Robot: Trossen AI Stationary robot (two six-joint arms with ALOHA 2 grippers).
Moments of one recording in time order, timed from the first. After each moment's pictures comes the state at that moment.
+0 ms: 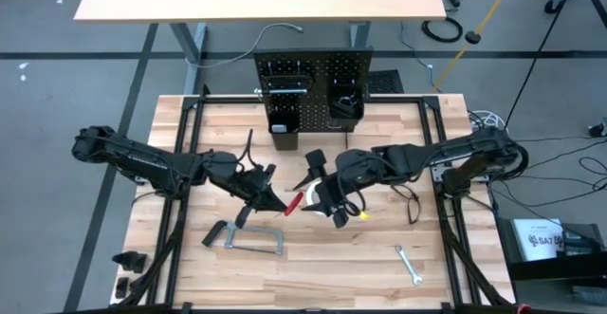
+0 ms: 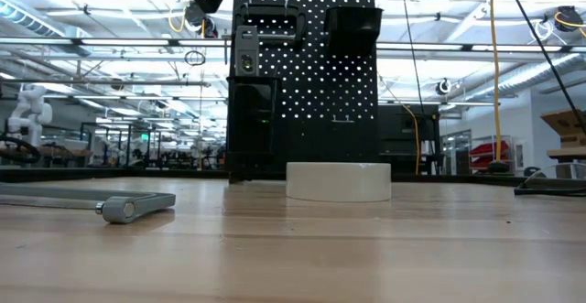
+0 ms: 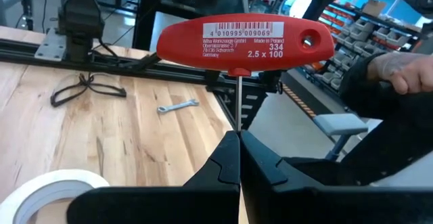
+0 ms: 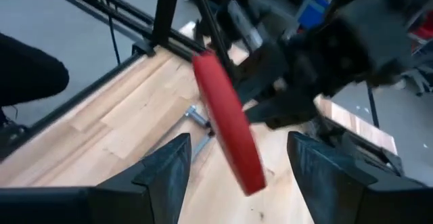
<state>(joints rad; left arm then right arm) -0.16 1.17 0.71 0.30 0.31 -0.28 0.19 1.59 1.48 -0.30 -0.04 -0.39</state>
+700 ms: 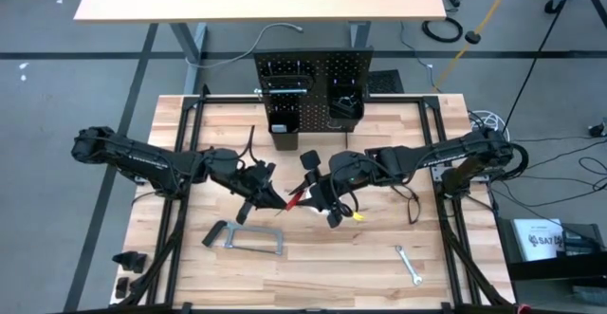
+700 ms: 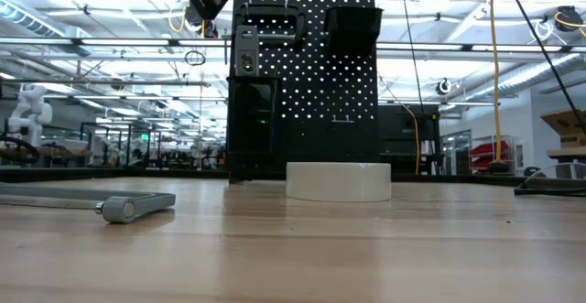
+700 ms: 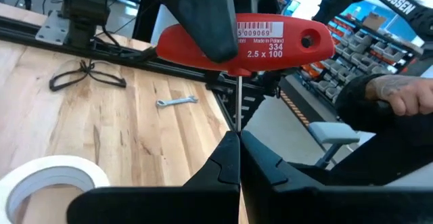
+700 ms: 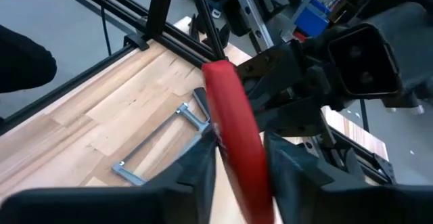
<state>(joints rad) -0.13 1.17 0.71 0.29 0.34 -0.37 0.18 1.63 1.48 -0.26 -0.03 -0.44</state>
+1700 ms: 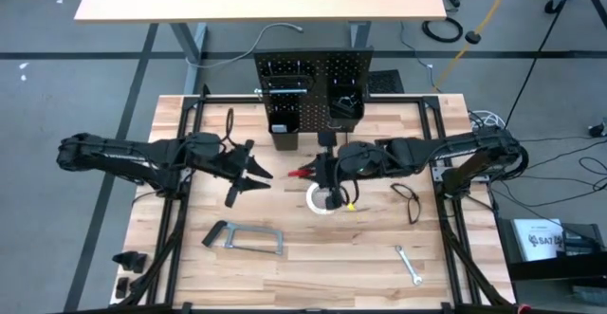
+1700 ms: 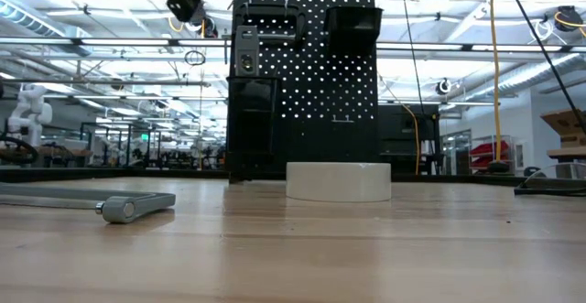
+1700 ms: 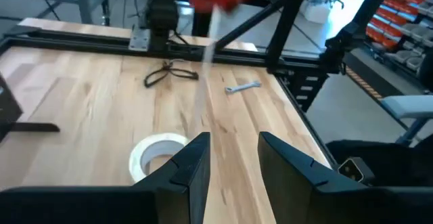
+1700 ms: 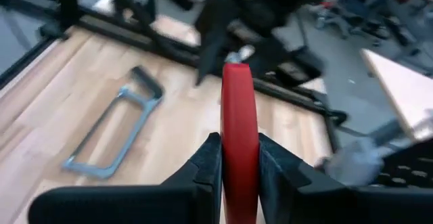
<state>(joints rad) -0.01 0.93 0.71 -0.07 0.25 -0.12 0.16 1.57 1.52 -0.40 0.22 -0.26</state>
